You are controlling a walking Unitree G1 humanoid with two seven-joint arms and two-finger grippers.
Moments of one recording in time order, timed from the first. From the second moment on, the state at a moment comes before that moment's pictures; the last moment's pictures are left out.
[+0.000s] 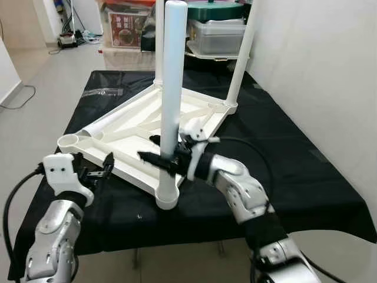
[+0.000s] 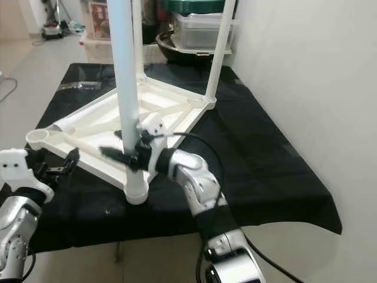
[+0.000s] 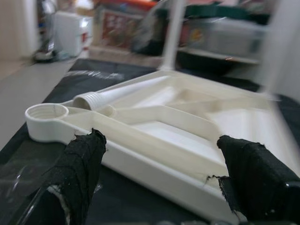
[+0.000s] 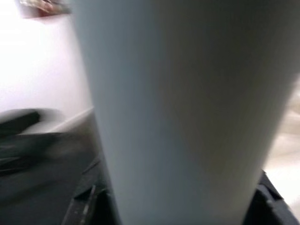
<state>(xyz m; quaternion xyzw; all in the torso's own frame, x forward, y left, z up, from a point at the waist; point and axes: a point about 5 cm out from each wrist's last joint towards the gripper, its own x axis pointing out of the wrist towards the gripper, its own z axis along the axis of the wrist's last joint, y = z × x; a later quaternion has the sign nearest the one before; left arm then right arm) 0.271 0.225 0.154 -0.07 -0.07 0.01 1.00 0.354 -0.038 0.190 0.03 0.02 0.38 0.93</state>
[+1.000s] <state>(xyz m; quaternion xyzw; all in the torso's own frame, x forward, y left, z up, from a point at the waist) 0.270 0.229 0.158 -0.07 -0.07 0.01 0.99 0.370 -0.158 0.220 0.07 -0.09 0.04 0.99</state>
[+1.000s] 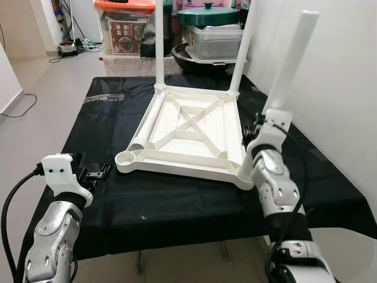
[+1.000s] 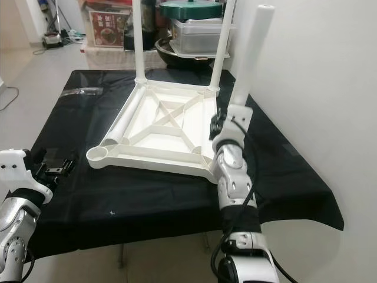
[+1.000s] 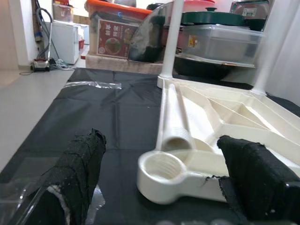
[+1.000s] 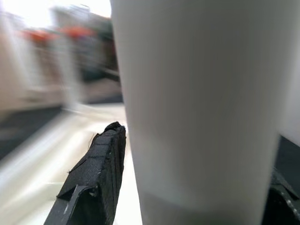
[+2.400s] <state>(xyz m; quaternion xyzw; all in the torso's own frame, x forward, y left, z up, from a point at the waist) 0.270 0.225 0.161 -0.07 -0.08 0.01 0.99 0.339 -0.156 0.162 0.01 0.00 -0.06 1.00</state>
